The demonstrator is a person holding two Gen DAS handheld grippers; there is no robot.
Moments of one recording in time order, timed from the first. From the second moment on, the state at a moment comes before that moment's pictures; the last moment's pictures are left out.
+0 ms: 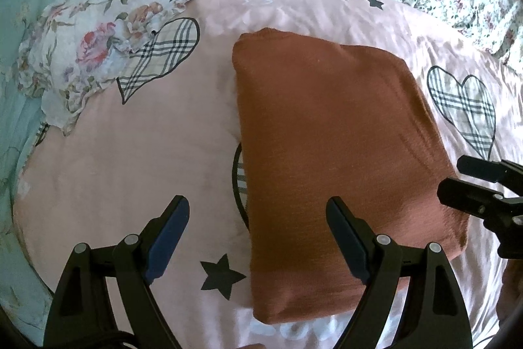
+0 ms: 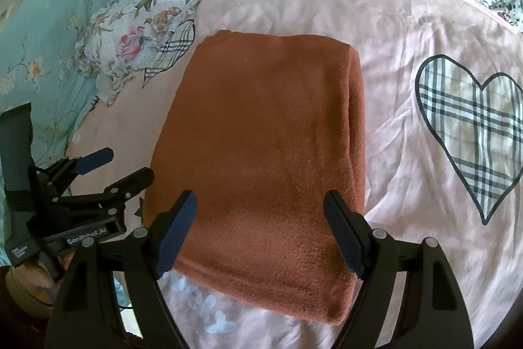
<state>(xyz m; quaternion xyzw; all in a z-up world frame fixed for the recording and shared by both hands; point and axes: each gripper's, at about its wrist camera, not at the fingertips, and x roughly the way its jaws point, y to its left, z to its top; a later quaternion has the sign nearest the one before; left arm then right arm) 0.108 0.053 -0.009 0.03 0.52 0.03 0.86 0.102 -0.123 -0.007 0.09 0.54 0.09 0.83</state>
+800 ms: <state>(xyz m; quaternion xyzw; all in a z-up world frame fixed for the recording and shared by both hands) 0.113 0.051 -0.014 0.02 0.53 0.01 0.85 0.110 -0.137 -0.016 0.11 0.54 0.09 0.83</state>
